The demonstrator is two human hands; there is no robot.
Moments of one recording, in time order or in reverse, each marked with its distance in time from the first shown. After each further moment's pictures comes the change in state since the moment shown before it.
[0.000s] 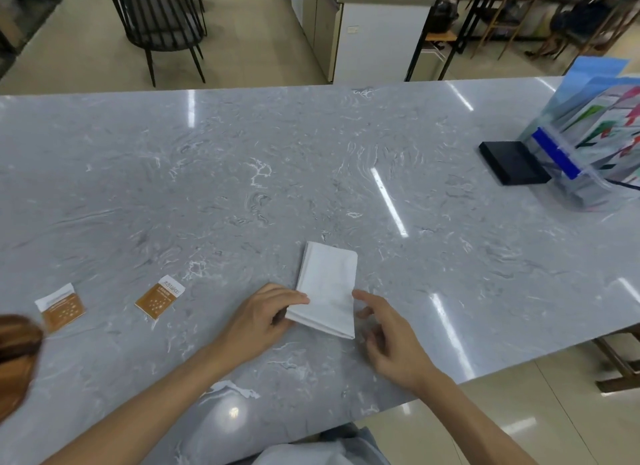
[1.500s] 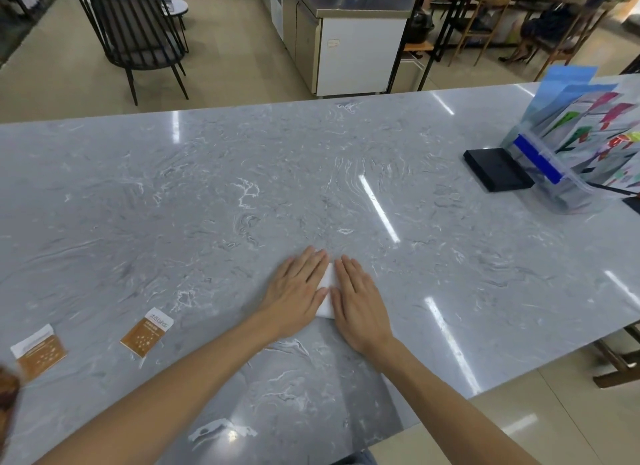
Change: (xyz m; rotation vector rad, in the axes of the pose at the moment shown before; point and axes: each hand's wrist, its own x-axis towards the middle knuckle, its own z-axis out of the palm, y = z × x) left_hand 0.097 -0.006 0.032 0.702 -0.255 -0.020; right_hand 0.094 0.005 0.031 -0.481 0.134 0.177
